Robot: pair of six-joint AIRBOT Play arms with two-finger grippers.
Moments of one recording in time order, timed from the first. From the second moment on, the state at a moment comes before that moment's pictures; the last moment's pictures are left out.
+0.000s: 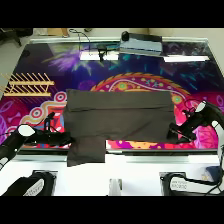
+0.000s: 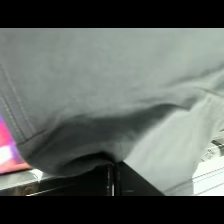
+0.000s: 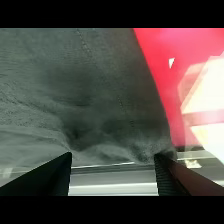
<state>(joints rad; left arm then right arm) -0.01 -0.94 0.43 0.86 -1.05 -1.37 -0.34 -1.48 0.91 -1.42 1.41 1.54</state>
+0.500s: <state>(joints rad) -0.01 -0.91 0.43 0.82 -1.05 -1.37 -0.34 -1.52 0.91 -1.28 1.38 1.54</state>
